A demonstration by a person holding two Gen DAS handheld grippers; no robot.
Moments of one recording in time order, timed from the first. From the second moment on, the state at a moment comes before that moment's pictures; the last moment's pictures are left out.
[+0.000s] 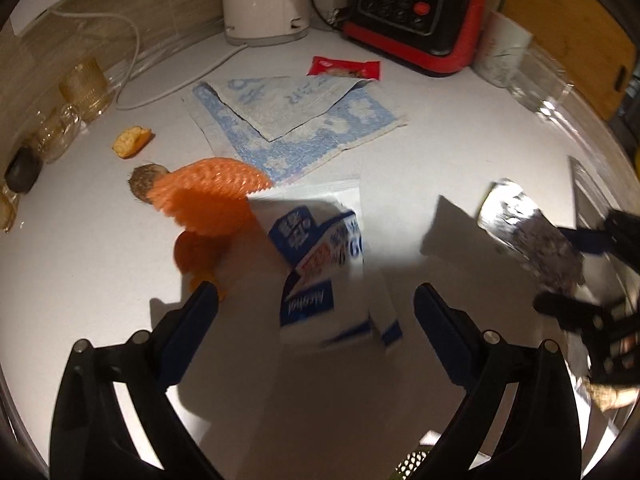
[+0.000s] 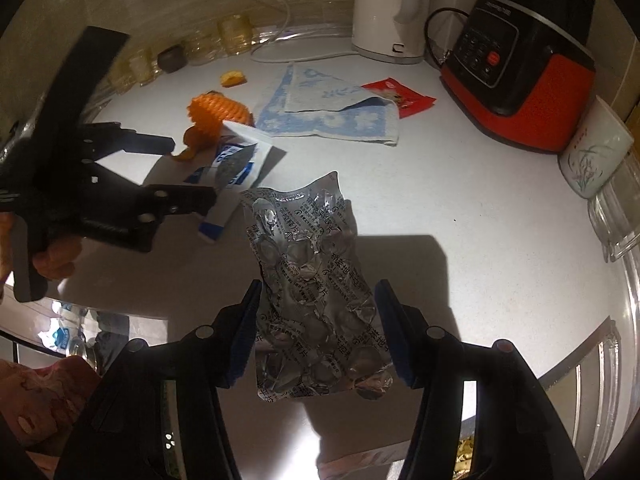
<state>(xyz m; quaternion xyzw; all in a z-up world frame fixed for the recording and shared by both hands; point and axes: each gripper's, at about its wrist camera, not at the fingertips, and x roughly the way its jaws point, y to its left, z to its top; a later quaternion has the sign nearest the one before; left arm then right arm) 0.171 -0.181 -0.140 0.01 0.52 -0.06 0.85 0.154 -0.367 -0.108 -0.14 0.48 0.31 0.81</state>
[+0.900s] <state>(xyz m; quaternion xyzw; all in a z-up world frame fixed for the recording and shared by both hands) 0.146 -0.195 -0.118 0.01 0.52 -0.03 0.85 0.148 -0.374 -0.098 -0.09 0.47 0.30 0.82</state>
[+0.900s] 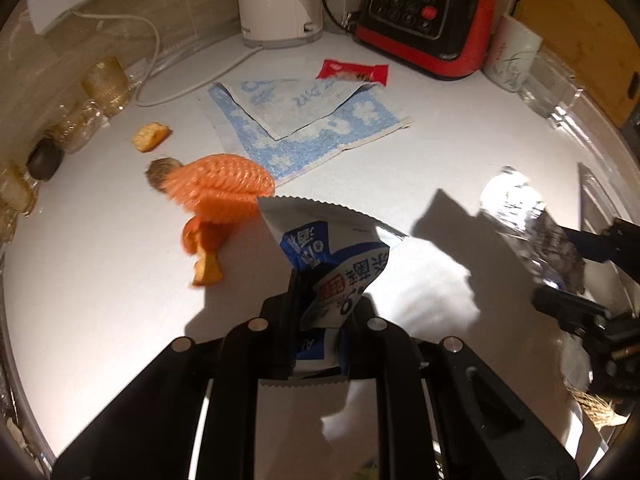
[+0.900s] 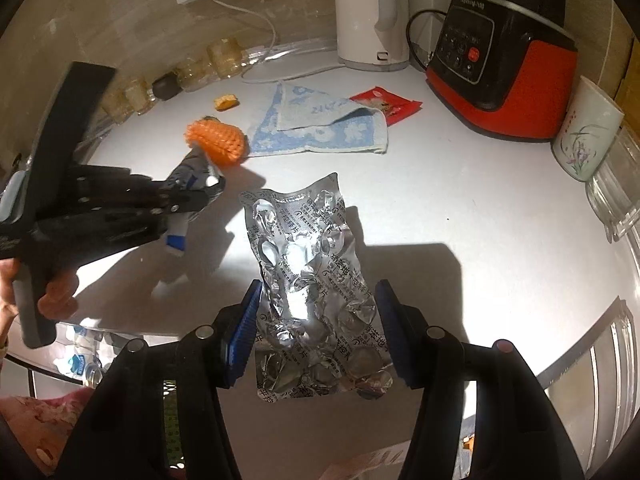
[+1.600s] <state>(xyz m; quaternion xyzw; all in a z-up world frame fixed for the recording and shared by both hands) -0.067 -0.179 -0.104 0.07 0.52 -0.18 0.83 -0.065 -0.341 -0.088 -0.01 0.50 0.20 0.84</state>
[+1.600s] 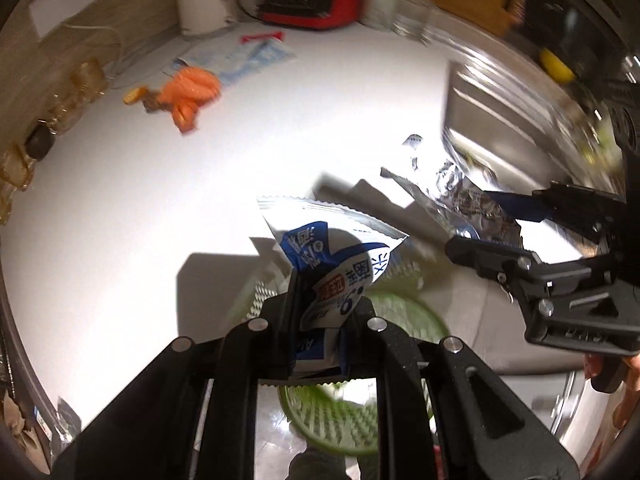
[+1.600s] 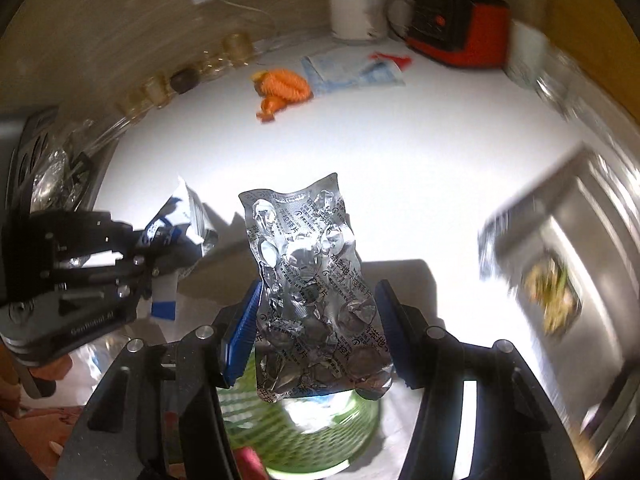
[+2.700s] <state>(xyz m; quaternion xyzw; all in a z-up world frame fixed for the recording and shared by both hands) -0.135 -0.202 -0.245 0.16 0.59 -0.31 0.73 -0.159 -0.335 -0.186 0.06 0.59 0.06 0.80</state>
